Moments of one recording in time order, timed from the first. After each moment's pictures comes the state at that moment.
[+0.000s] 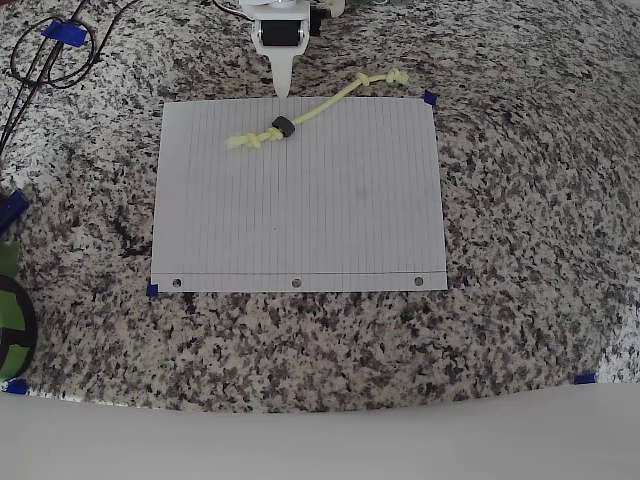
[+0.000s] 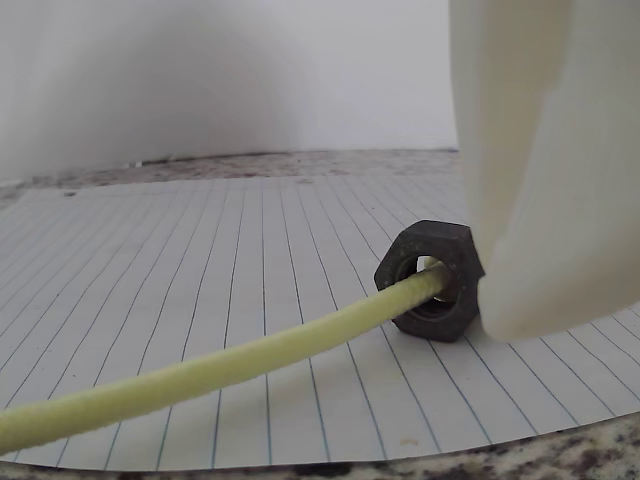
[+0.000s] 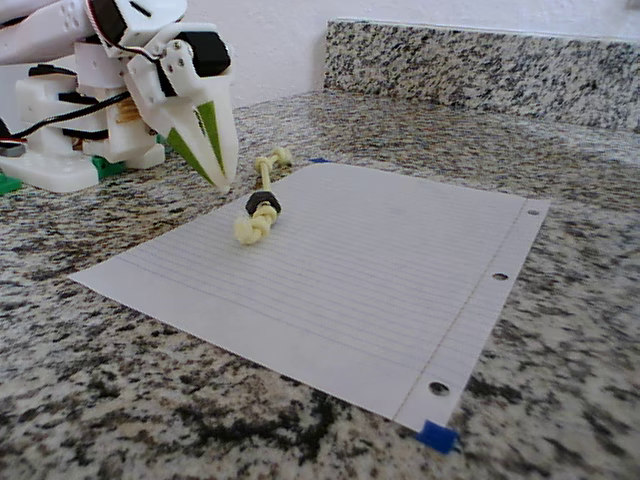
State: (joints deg) arm 3.0 194.9 180.4 69.5 -86.5
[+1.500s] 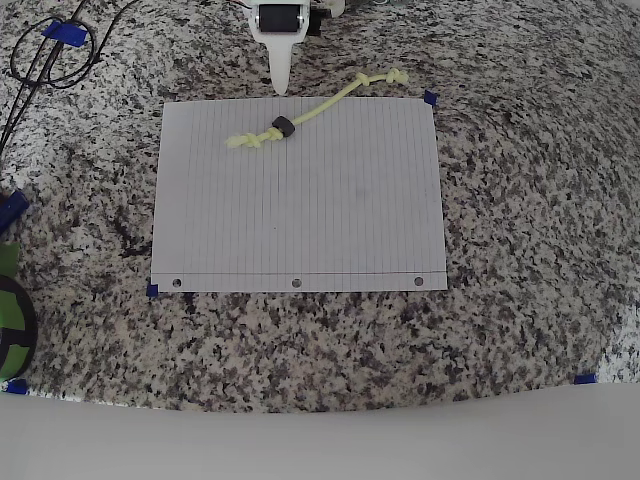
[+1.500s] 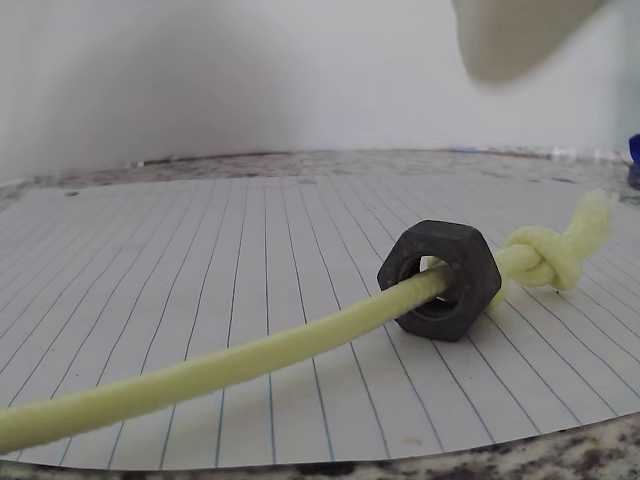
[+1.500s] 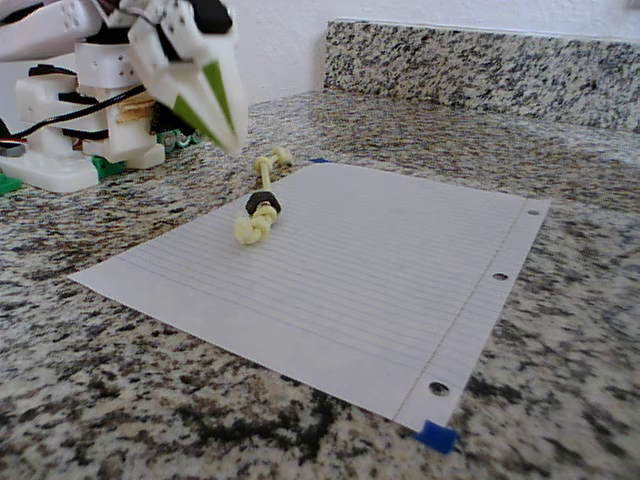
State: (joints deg) arm 2.7 192.5 171.0 68.6 -86.5
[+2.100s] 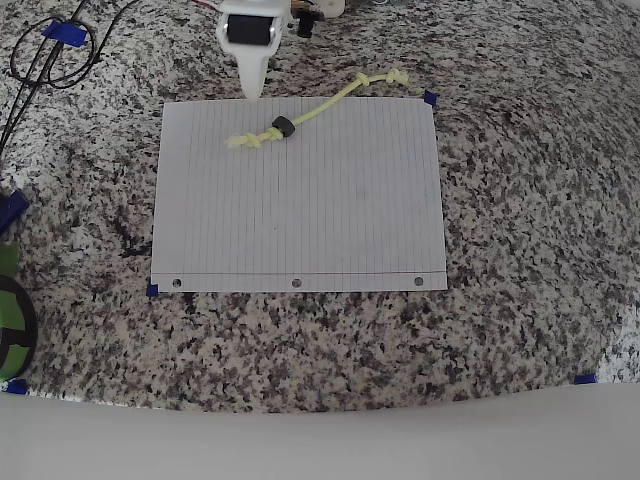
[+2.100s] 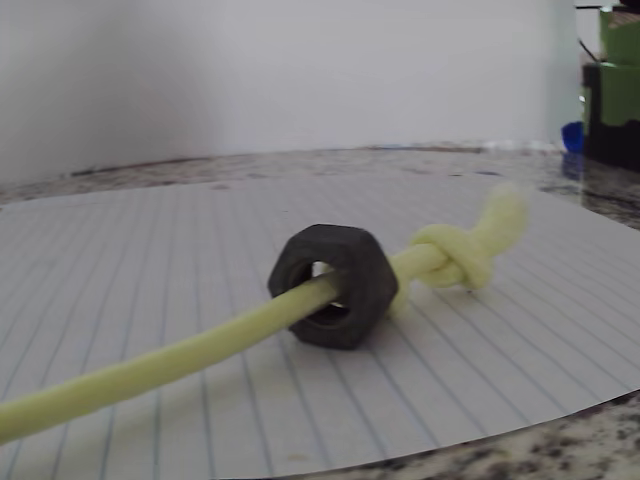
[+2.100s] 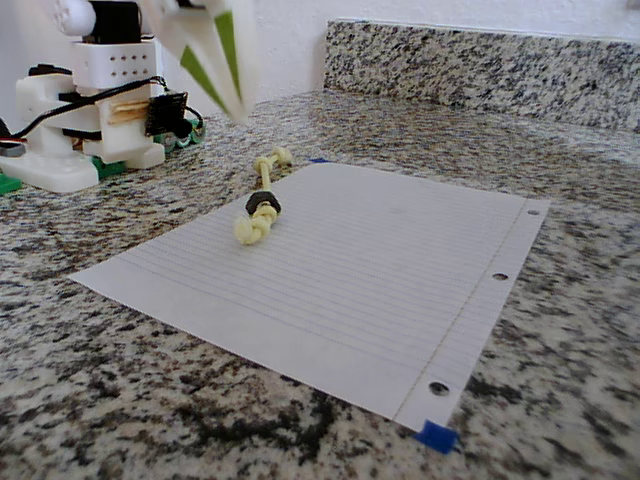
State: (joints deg) arm 10.2 148.4 147.3 59.5 -86.5
